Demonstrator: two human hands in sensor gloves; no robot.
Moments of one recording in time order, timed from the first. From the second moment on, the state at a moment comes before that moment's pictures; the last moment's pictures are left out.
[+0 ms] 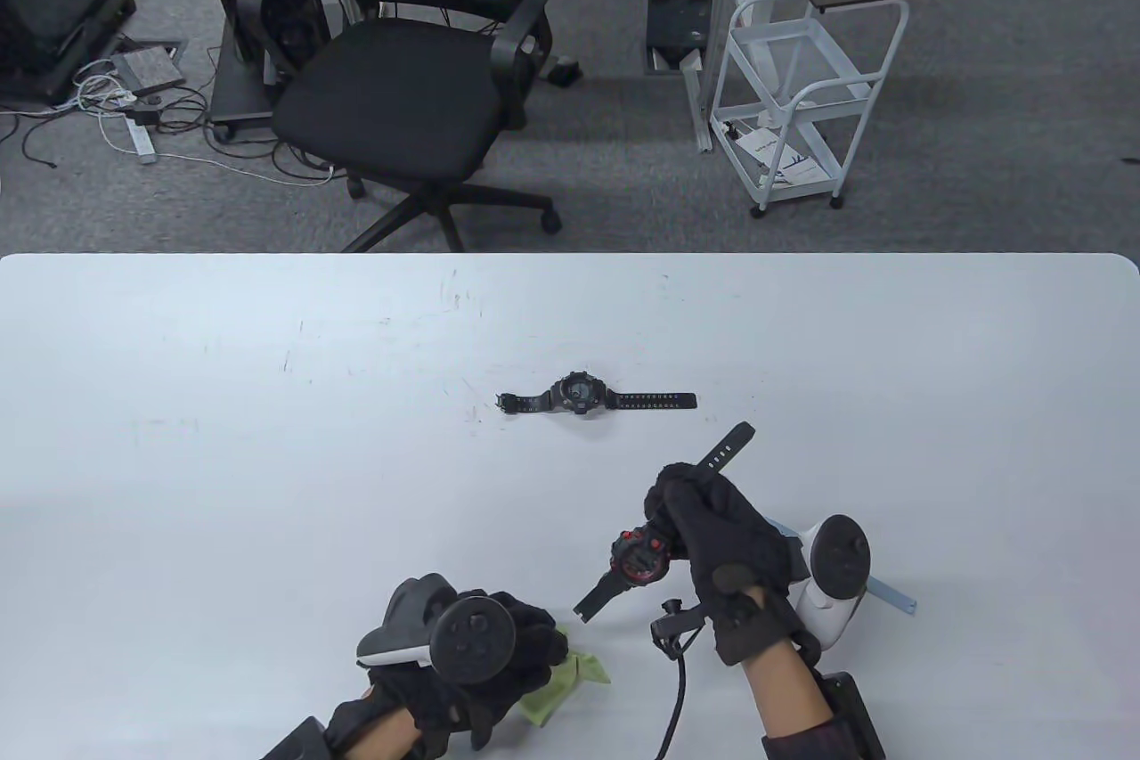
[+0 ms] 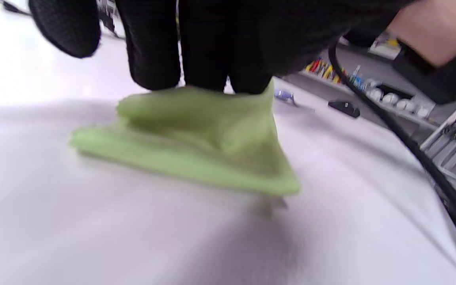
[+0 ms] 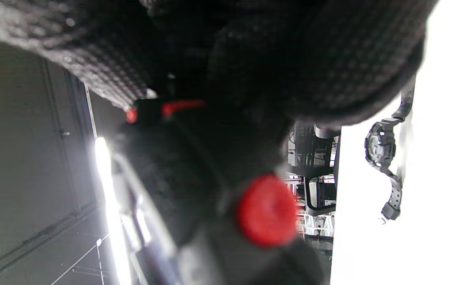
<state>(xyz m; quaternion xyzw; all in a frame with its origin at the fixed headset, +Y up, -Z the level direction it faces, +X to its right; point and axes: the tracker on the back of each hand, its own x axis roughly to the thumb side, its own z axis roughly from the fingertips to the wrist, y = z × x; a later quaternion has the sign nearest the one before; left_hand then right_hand) -0.128 -0.735 -0.223 -0.18 -0.40 0.11 0.89 0.157 -0.721 -0.275 0.05 -0.06 0.68 0.73</state>
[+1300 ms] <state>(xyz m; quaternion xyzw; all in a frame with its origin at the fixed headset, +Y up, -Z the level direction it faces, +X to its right) -0.199 -0.734 -0.253 -0.06 -0.20 0.51 0.83 0.145 -0.718 -0.274 0.10 -0.03 0.66 0.74</state>
